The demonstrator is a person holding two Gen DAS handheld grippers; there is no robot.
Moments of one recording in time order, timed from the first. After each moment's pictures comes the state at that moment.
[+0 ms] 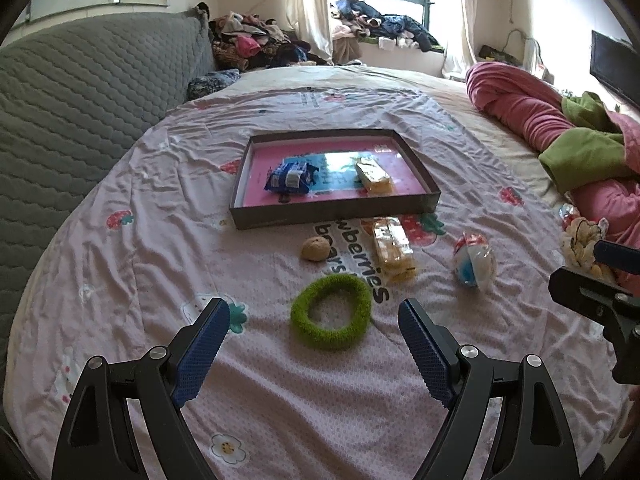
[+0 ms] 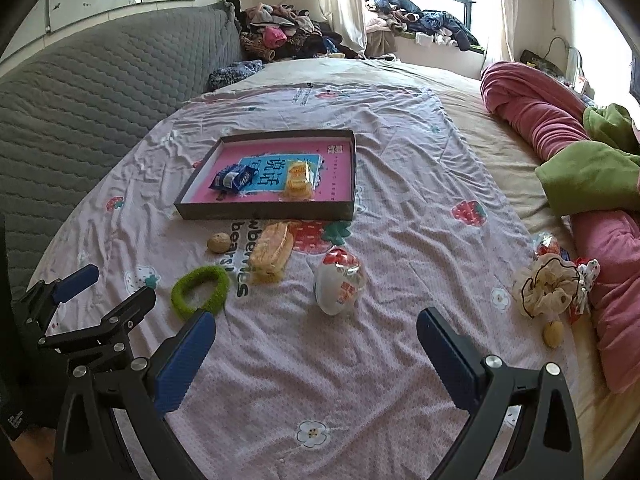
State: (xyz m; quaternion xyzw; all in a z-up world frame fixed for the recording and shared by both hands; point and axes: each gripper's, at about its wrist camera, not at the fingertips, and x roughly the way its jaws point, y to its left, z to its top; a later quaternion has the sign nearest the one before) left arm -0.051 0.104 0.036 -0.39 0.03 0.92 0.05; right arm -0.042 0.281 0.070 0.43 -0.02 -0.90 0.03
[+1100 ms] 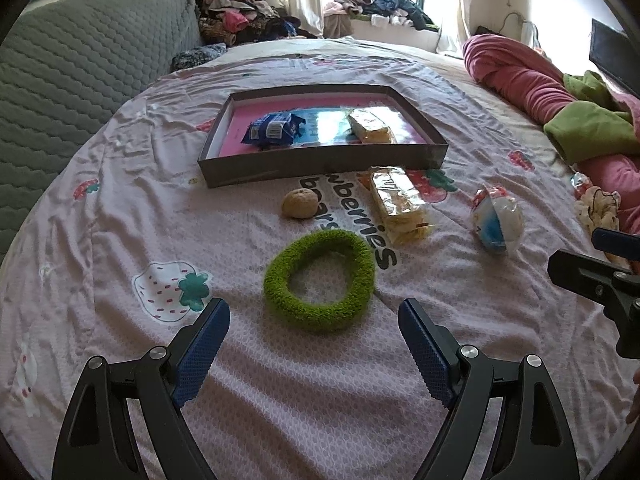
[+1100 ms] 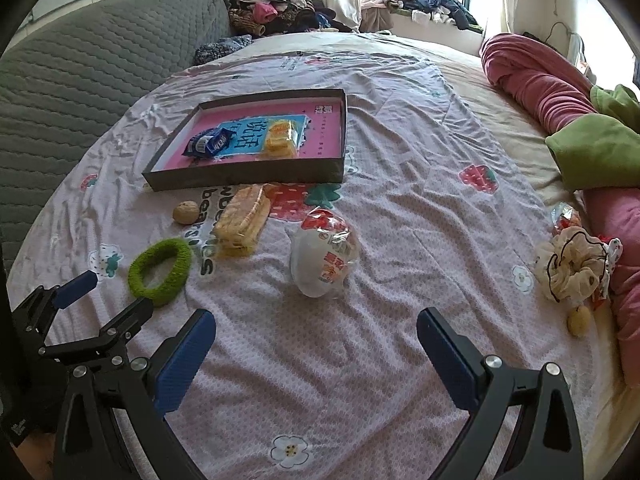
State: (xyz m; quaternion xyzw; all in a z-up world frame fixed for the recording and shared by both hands) left arm -0.073 0.110 -0.028 -0.43 0.03 0.90 0.06; right arm -0.066 0.291 0.013 0.46 -0.01 -0.89 0.02
